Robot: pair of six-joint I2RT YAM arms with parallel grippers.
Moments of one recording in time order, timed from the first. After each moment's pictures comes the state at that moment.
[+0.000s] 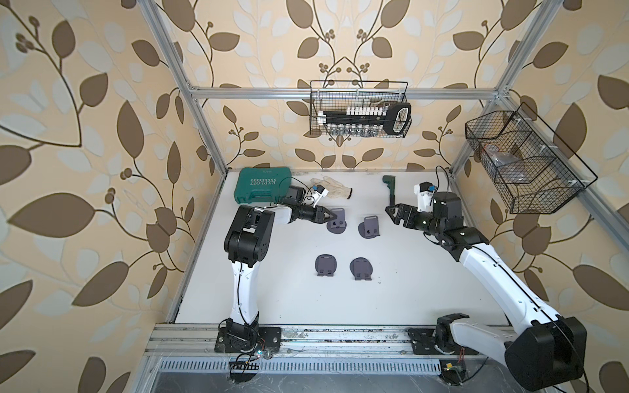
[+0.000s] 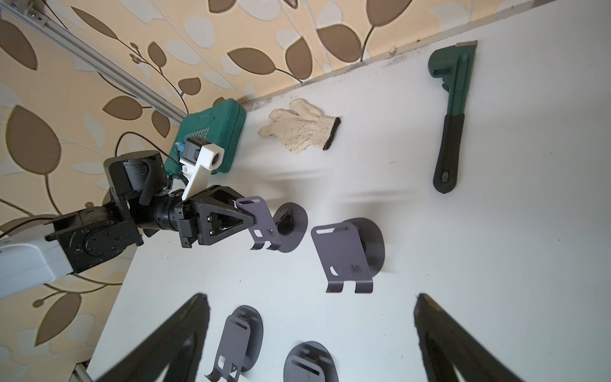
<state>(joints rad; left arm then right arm) -0.24 2.11 1.30 0.04 1.02 -0.13 0.17 1.14 0.92 -0.35 -0.27 0.44</state>
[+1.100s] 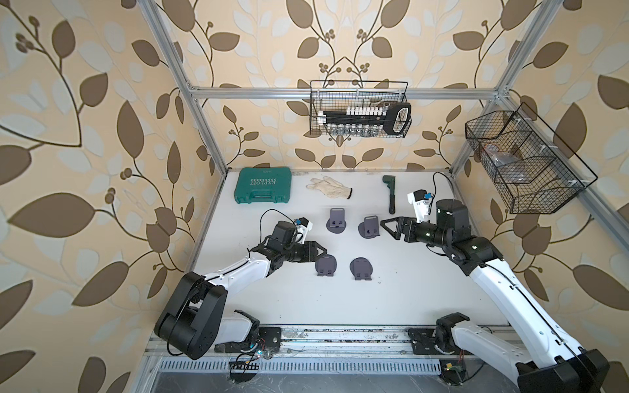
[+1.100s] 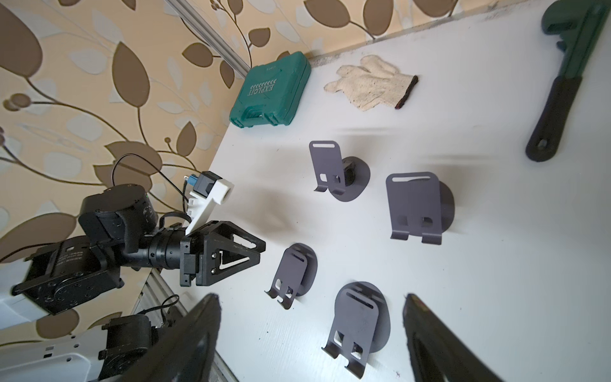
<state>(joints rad) -0.42 1.31 0.56 0.00 0.58 -0.55 0.28 0.99 0.92 -0.51 -0.41 0.43</state>
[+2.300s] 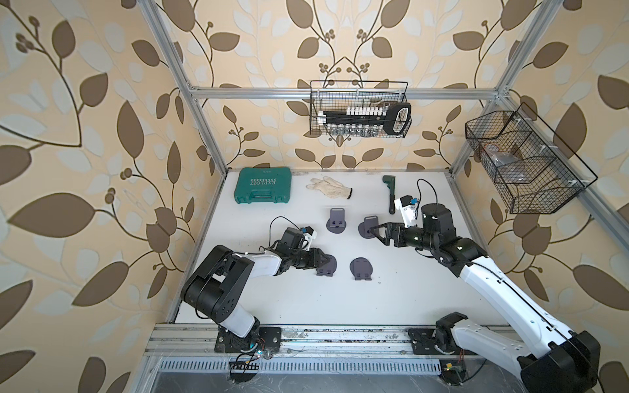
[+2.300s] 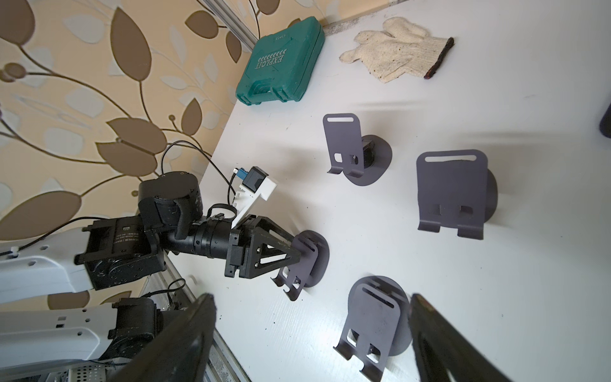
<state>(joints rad) -0.44 1.57 0.55 0.18 0.59 -0.58 0.36 1.04 0.85 -0.40 -0.40 0.47</state>
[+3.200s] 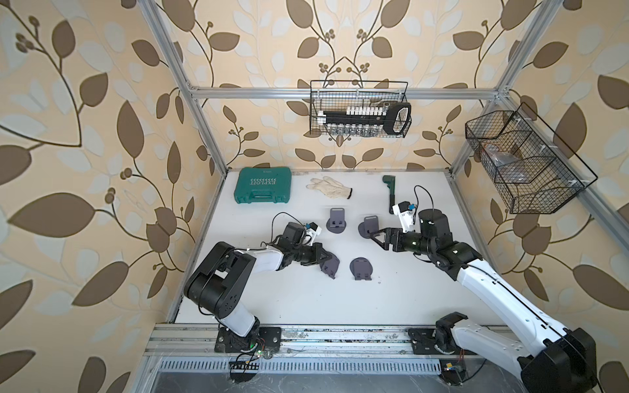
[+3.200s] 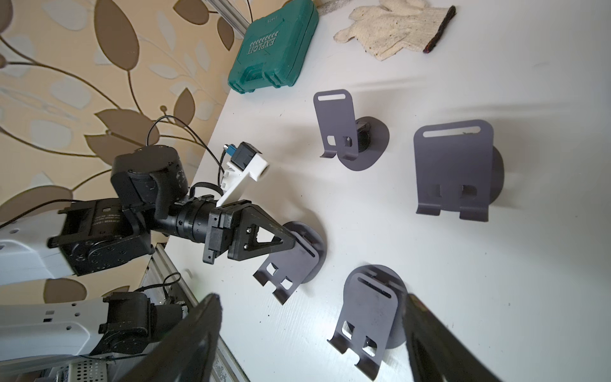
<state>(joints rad) -0.43 1.56 0.60 0.14 0.72 -0.66 0.36 1.03 0.76 -0.35 -0.42 0.48</state>
